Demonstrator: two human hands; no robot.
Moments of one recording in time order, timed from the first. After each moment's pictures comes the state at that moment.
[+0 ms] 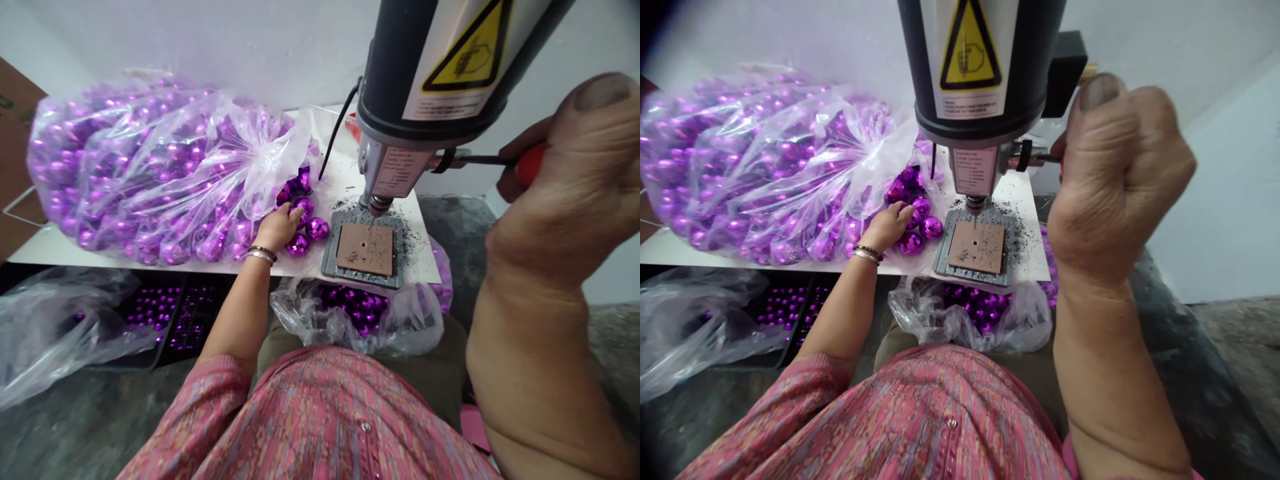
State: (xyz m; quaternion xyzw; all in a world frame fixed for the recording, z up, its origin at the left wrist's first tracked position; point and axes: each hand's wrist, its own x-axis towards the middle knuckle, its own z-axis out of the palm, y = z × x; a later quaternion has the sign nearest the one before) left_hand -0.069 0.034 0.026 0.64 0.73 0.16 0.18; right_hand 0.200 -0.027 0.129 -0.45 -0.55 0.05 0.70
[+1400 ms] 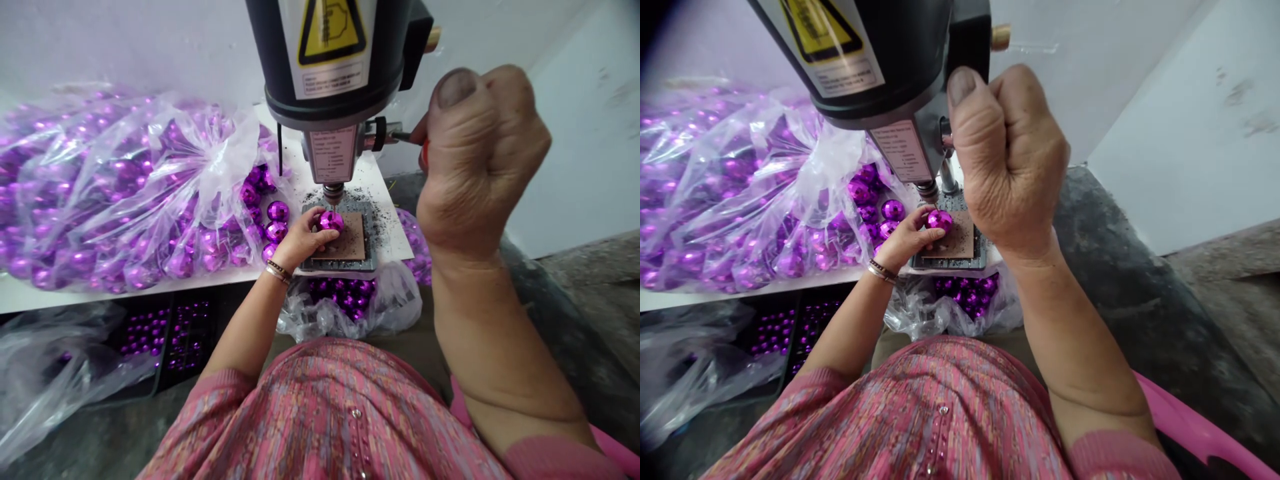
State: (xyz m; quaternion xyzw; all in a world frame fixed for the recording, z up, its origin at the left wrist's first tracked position) left_hand 0.023 0.009 0.002 0.61 0.54 0.29 0.50; right_hand 0.200 -0.034 0.119 -0.41 -0.57 0.07 0.70
